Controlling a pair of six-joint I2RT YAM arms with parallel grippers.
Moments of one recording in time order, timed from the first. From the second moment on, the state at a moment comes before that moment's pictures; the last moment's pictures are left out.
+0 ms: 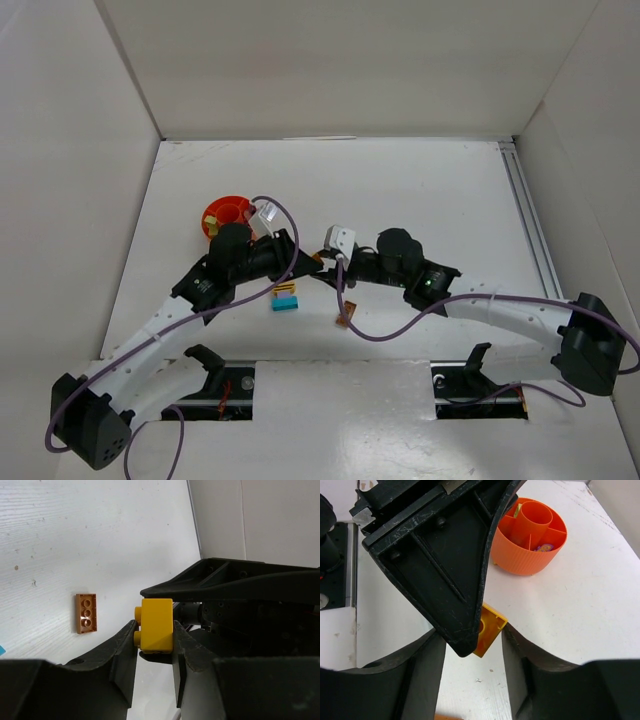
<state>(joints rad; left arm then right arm) -0.57 0.87 0.65 -0.18 0.44 -0.90 0.97 1.25 0.80 0.26 -0.29 -0.27</state>
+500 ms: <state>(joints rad) -0.57 0.87 0.71 -0.24 0.37 -0.87 0.97 1.22 0.80 0.20 -0.24 -0.27</state>
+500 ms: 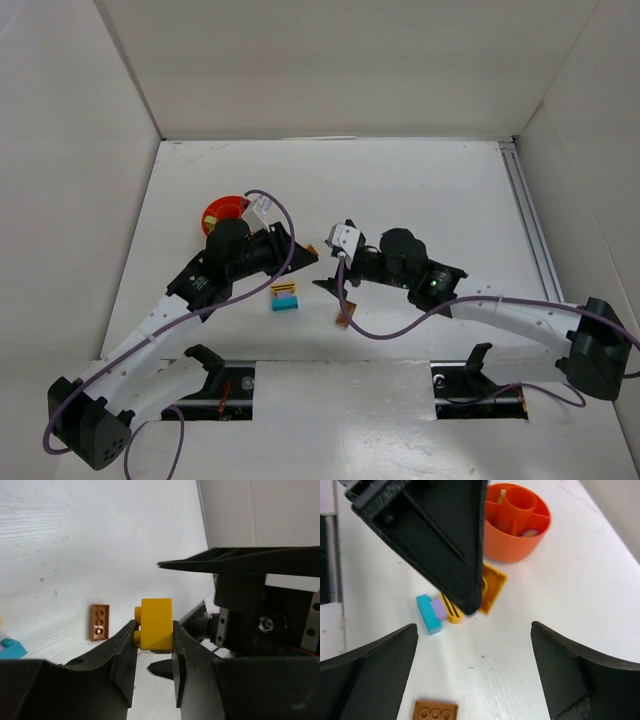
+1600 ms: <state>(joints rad) -0.02 1.56 1.25 -0.52 -0.12 -0.62 0.67 1.11 0.81 -0.25 0.12 -0.17</state>
